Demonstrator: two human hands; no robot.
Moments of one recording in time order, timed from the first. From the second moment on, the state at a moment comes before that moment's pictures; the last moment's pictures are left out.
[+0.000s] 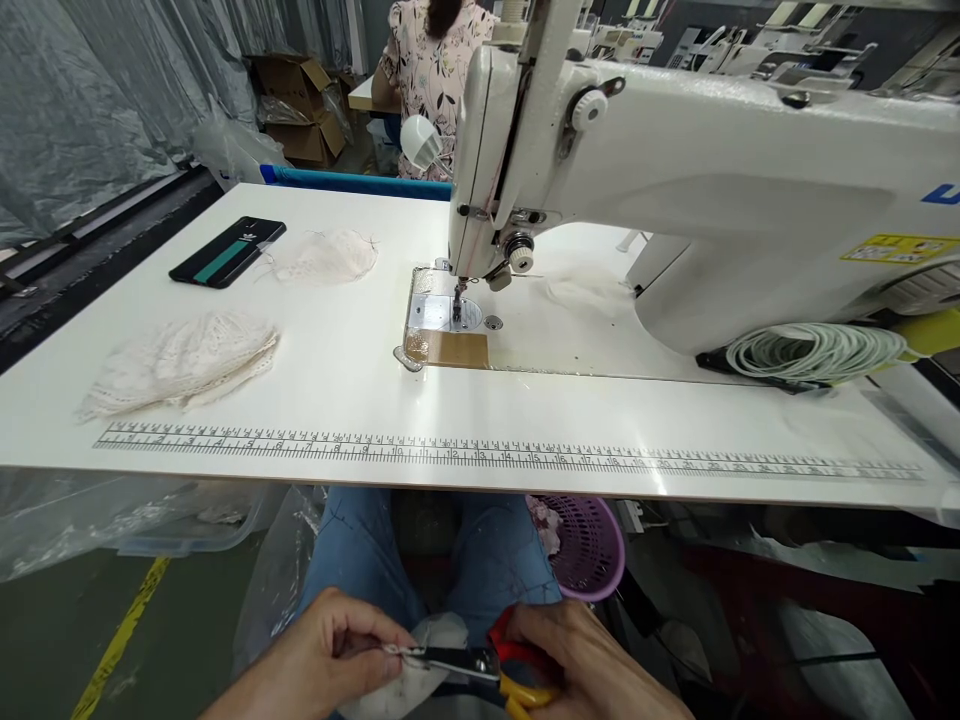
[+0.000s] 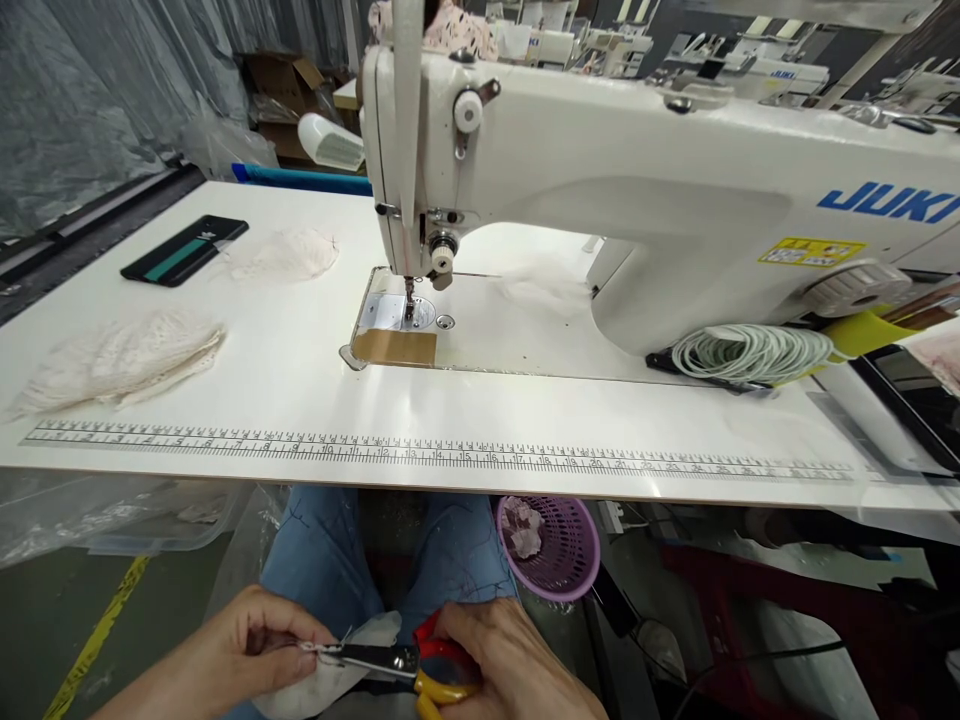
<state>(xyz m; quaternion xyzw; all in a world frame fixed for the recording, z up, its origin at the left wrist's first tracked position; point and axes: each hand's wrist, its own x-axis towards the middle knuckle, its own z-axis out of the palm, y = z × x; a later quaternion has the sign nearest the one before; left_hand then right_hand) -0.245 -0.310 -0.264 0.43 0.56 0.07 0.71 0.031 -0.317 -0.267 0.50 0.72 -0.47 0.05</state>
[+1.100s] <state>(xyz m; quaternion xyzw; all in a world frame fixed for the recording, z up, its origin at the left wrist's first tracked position) -0.237 -0.307 -0.265 0.42 0.49 0.16 0.75 0.083 -0.256 -0.189 0.54 0.82 -0.01 -0.21</state>
